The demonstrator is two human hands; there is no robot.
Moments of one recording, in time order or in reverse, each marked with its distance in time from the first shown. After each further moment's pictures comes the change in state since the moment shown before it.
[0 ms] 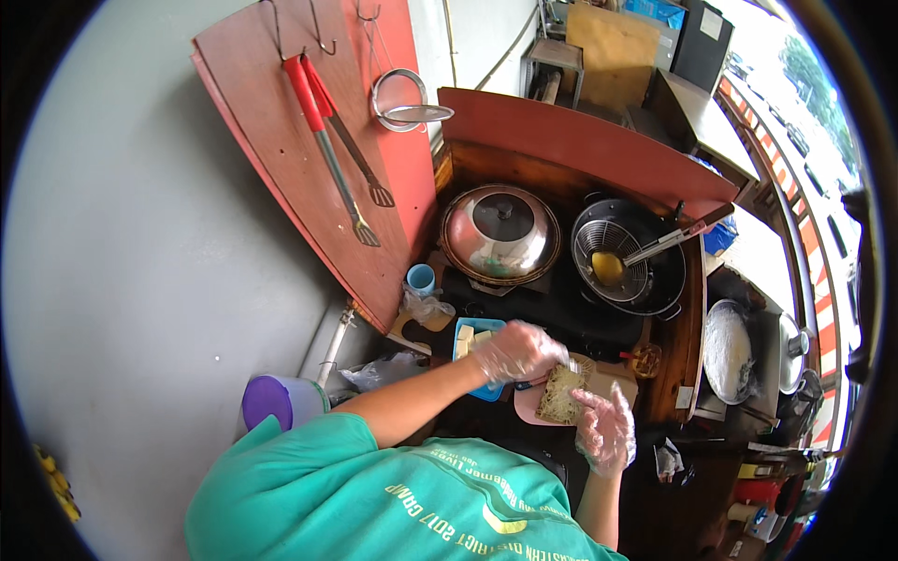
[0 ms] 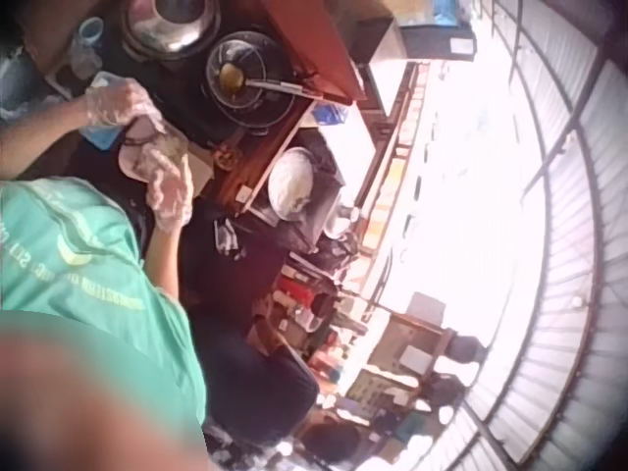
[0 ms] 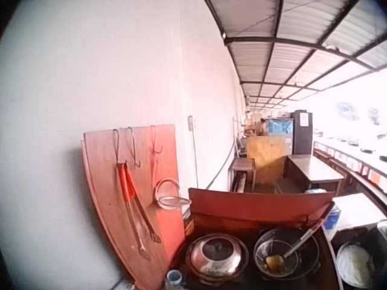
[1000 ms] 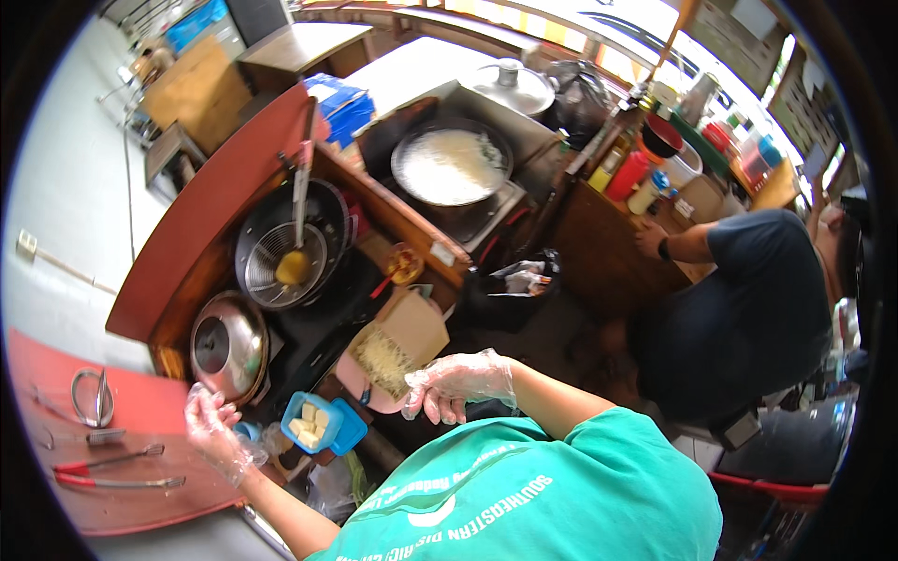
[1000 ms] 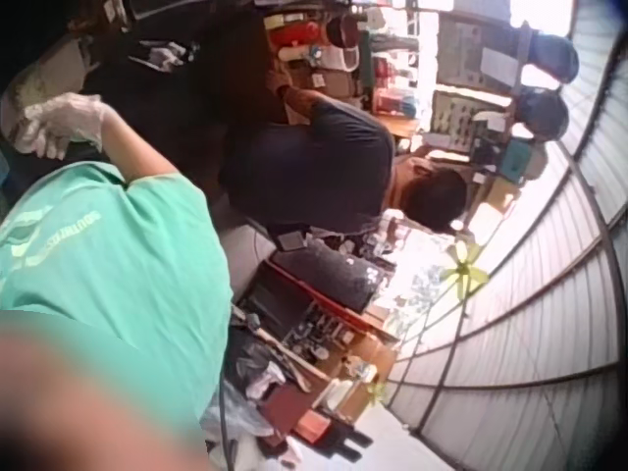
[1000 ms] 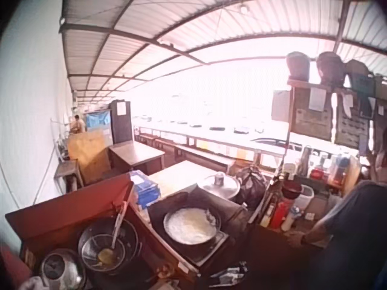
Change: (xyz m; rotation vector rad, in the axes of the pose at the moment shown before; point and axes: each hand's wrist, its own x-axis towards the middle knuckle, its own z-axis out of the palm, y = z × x) left_hand 0.069 -0.013 -0.096 -0.550 0.478 -1.084; right_hand -0.108 -0.011 0.003 -0.551 0.278 0.045
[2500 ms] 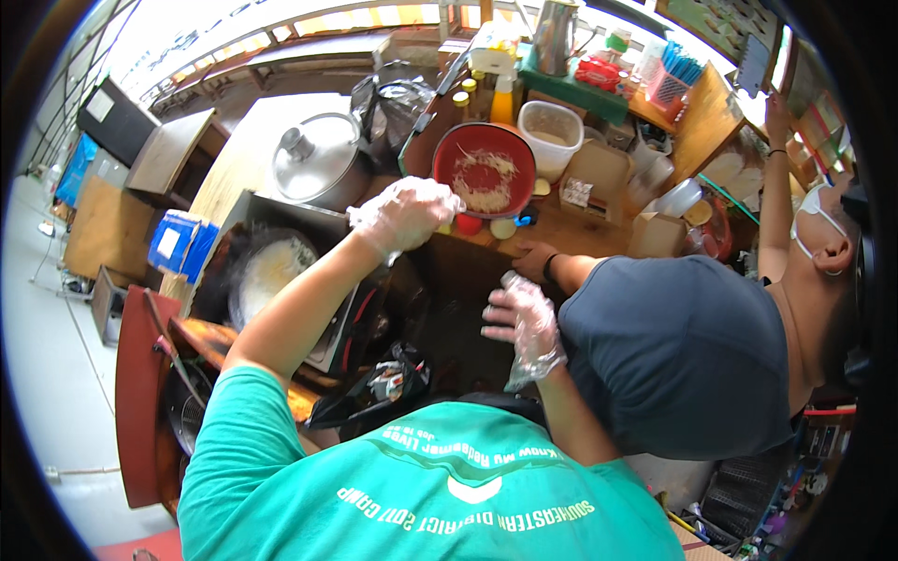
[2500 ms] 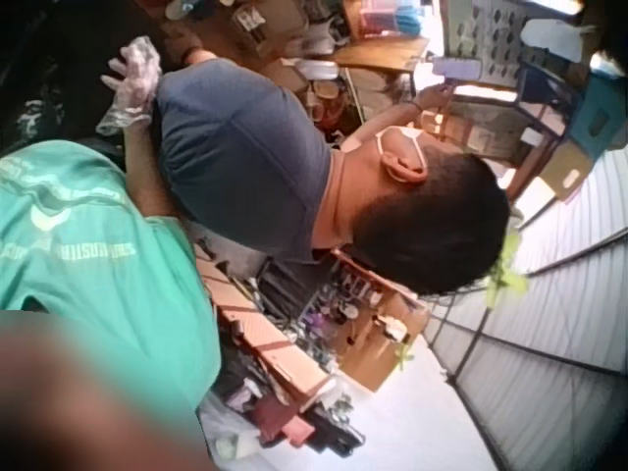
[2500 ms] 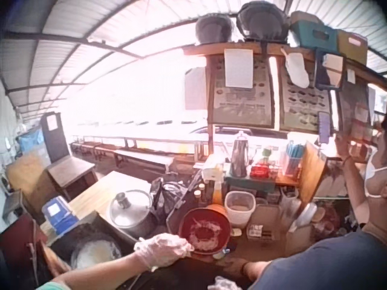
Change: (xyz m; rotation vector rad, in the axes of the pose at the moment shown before) left_hand -0.418 0.199 0.787 0.039 -1.327 2.136; right_hand -0.380 0.016 -0.288 0.625 1.281 -1.037
